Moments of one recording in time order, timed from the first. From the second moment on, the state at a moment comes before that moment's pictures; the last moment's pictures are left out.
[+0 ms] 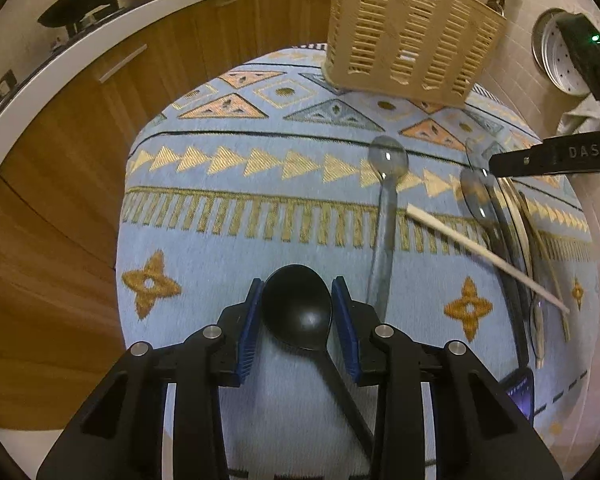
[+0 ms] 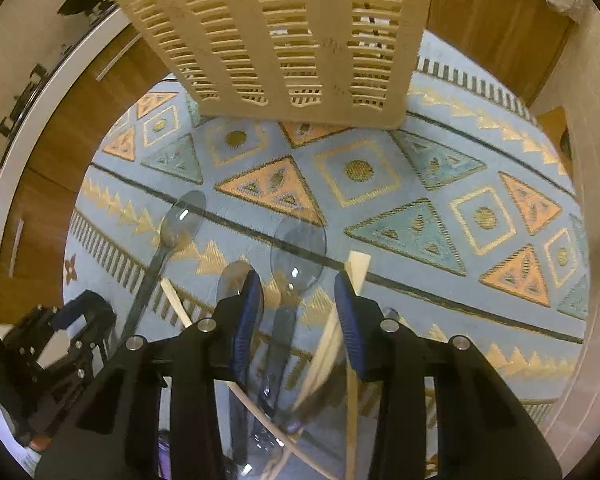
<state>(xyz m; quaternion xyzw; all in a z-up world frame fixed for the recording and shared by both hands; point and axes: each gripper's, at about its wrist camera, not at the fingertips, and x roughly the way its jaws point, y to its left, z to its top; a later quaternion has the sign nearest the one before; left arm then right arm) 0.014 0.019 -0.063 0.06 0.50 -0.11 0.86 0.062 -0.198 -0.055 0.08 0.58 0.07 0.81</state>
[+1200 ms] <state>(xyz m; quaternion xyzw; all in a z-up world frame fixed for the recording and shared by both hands) 0.032 0.023 -0.028 0.00 0.45 -0.14 0.88 0.097 -0.153 -0.071 0.00 0.60 0.03 0.80</state>
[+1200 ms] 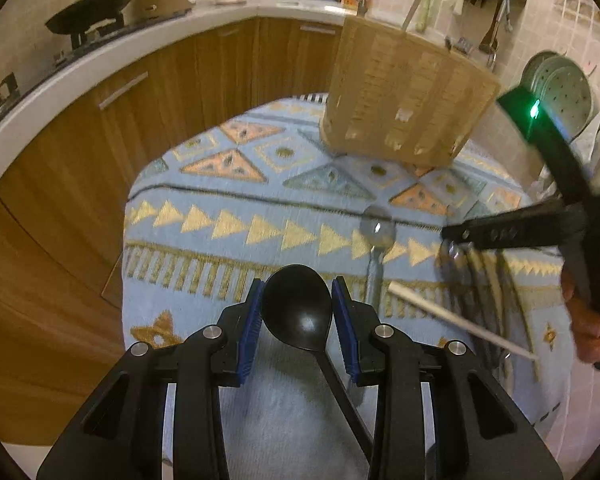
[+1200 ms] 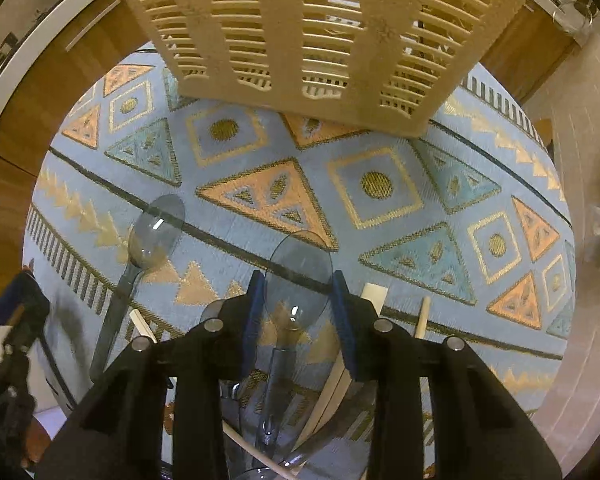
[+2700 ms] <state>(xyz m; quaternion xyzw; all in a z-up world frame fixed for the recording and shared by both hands) 0.150 -0.141 0.087 0.04 0.04 -0.07 1.00 0.111 -0.252 0.087 0.01 0.10 -0.04 0.99</state>
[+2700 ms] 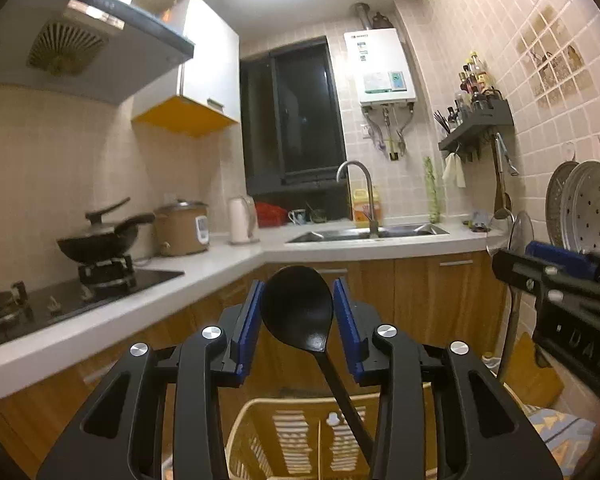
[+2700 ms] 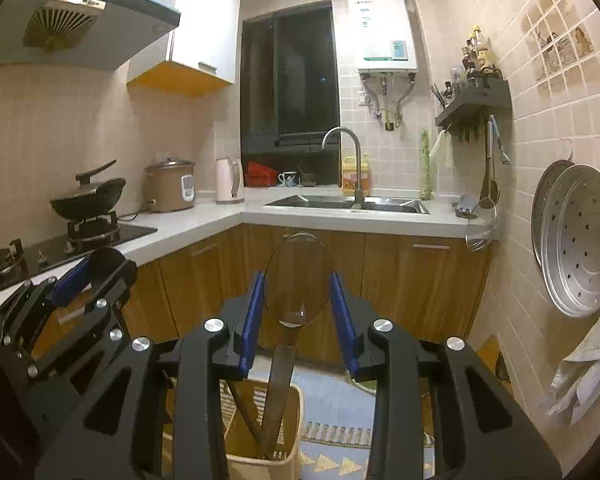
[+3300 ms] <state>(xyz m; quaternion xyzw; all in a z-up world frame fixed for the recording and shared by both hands) 0.083 -0.055 0.140 -0.03 0.10 -0.16 0.98 0.047 -0.257 0.116 0.06 0.15 0.02 0.99</state>
